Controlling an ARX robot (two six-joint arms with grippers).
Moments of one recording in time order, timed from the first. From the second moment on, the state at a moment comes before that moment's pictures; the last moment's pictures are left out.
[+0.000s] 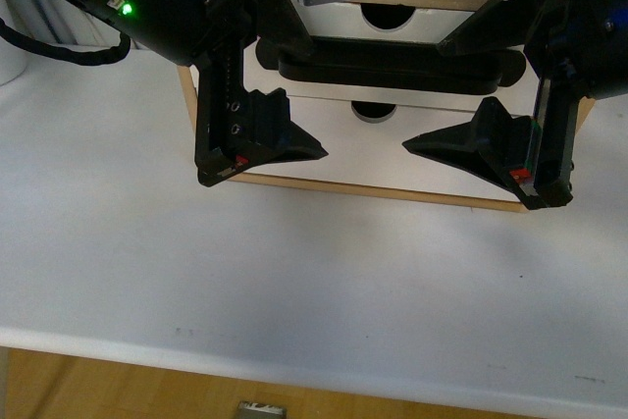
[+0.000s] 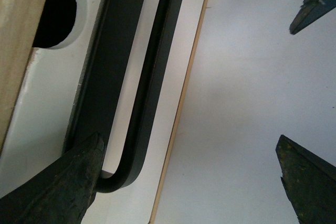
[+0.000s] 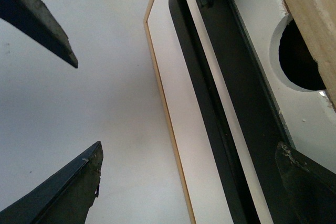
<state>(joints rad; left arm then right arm) -0.36 1.81 1.19 -0.21 0.45 1.11 0.25 1.69 0.94 0.03 -0.56 -0.90</state>
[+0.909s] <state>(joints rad) -0.39 1.83 1.23 -0.38 0.40 1.22 0.27 1.72 0.96 -0.10 -0.54 -1.04</state>
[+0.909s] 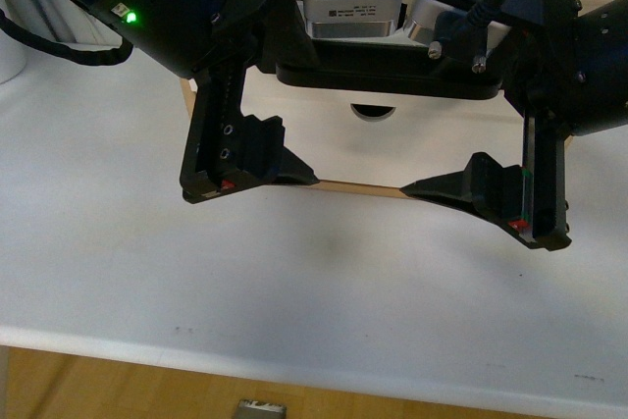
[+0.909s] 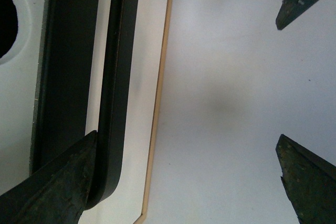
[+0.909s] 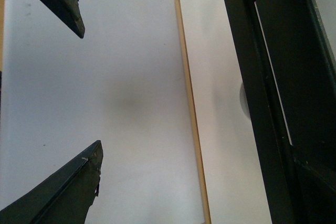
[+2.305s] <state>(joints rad) -0.51 1.38 0.86 -0.14 0.36 0.96 0.25 1.19 0.65 -0.21 -0.56 -0.92</state>
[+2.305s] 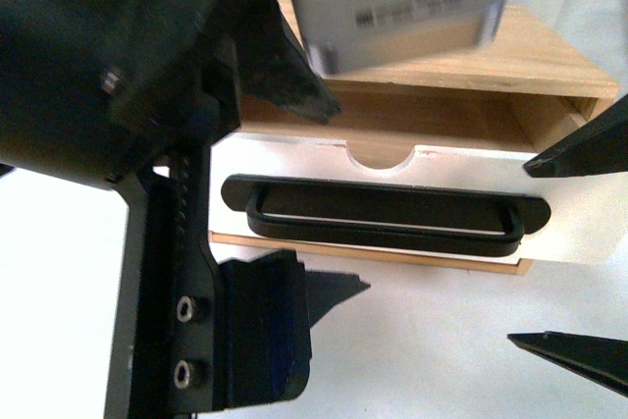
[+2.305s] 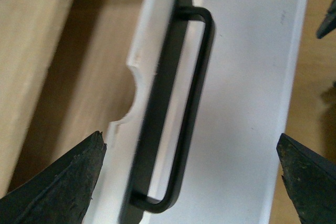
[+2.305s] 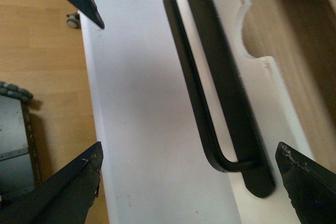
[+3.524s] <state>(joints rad) -0.37 0.19 0.08 0.09 -0.37 0.02 -0.01 0.27 0.14 0.13 -0.02 -0.05</state>
